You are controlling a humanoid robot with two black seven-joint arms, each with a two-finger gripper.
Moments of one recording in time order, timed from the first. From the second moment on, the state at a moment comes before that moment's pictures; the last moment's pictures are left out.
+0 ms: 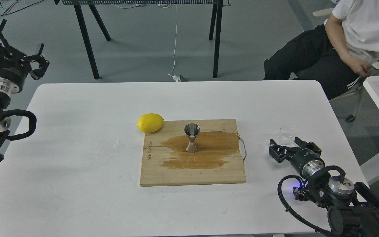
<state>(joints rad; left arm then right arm) -0.72 0.52 -0.86 -0.59 -0.03 -0.41 -0.40 0.25 -0.17 1.22 0.79 0.58 0.11 -0.17</state>
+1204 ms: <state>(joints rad) -0.69 0.49 -0.86 -0.57 -0.09 -0.41 -0.40 0.68 -0.37 1.14 0.68 0.32 0.49 -0.11</state>
